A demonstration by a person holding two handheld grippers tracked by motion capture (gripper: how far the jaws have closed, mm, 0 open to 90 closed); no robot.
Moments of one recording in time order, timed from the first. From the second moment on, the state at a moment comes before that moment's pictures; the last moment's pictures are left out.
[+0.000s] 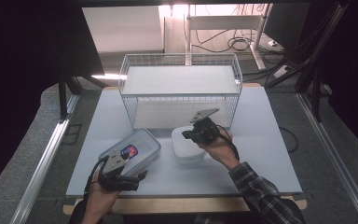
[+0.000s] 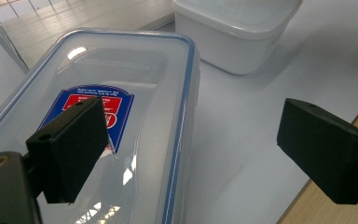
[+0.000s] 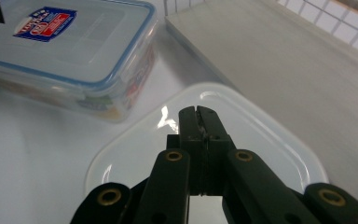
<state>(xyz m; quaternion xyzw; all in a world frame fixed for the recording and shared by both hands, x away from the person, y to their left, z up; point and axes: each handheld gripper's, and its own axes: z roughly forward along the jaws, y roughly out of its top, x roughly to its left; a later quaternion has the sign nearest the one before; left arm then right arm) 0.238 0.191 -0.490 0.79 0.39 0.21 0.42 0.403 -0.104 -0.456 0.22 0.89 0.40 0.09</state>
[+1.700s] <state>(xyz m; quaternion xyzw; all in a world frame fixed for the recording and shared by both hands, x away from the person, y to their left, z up) 0.238 0.187 -0.492 0.80 0.37 0.20 0.42 0.444 -0.160 -0.467 0.31 0.89 0.31 0.15</state>
